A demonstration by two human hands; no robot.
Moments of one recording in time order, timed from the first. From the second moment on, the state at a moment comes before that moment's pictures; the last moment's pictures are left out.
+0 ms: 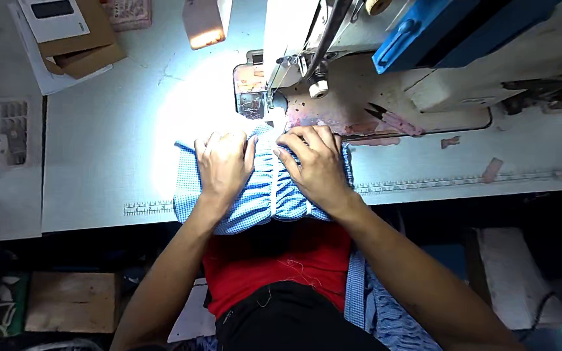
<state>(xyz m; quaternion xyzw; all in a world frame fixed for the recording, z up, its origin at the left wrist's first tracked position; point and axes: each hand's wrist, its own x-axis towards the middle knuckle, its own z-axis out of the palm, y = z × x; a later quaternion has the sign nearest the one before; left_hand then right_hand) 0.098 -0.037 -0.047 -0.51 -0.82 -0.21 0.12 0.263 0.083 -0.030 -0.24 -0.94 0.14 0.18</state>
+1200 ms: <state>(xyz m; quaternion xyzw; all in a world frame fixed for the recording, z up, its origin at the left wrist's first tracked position) 0.091 0.002 -0.039 -0.56 -0.82 -0.11 0.04 0.234 0.125 -0.043 -0.17 -0.96 0.11 0.20</state>
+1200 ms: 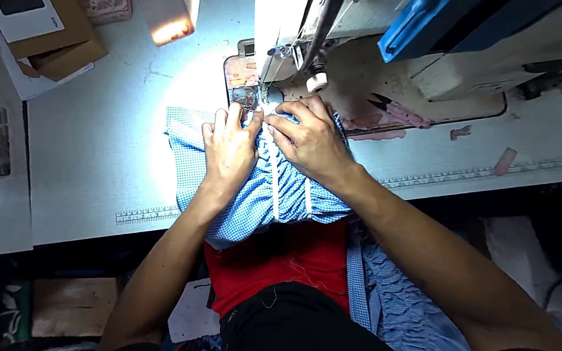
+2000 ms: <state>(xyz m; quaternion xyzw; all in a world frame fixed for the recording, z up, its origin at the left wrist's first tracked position) 0.088 -0.031 -0.039 -0.69 -0.69 -0.20 -0.02 0.235 0.130 -0.042 -0.22 -0.93 0.18 0.22</state>
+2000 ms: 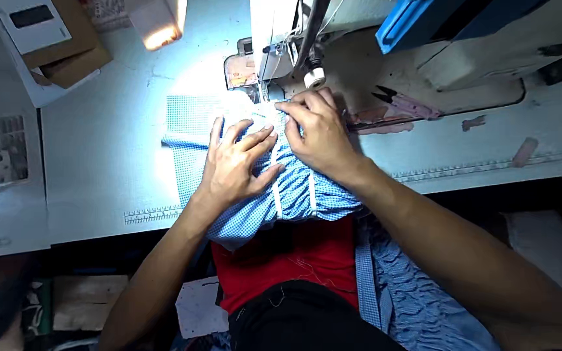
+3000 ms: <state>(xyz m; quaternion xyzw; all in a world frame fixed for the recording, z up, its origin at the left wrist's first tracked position) 0.109 -0.051 -0.038 -0.75 -0.60 -0.28 -0.05 0.210 0.144 -0.040 -0.28 -0.94 0.15 0.16</state>
